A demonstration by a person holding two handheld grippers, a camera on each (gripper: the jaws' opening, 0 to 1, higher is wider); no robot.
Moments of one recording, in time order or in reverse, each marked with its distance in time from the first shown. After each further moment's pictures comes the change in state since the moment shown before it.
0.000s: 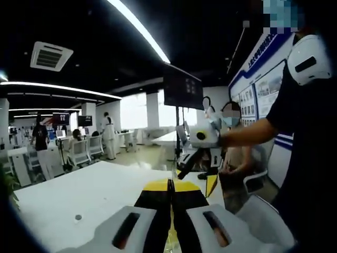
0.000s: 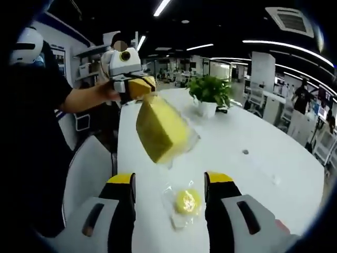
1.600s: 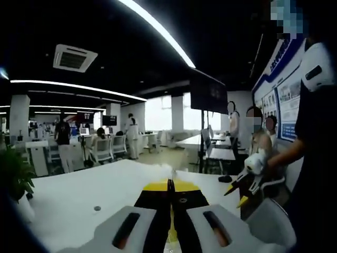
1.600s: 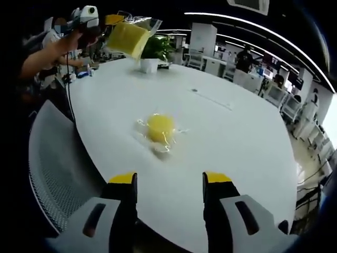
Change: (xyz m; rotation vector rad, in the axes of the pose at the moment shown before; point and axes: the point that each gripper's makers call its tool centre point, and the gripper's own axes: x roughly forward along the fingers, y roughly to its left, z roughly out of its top) left arm -0.040 0.038 0.004 -0.030 -0.041 0.204; right arm -0.063 0.033 -0.170 0.211 0.250 -0.515
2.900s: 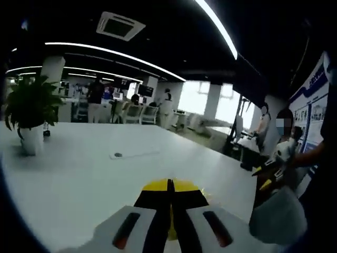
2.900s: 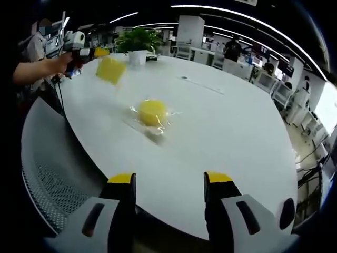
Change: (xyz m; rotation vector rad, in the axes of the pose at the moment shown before) left arm -0.057 0.053 -0.130 -0.240 0.134 0.276; right arm -0.002 0.003 -0.043 0.083 0.063 -0.085
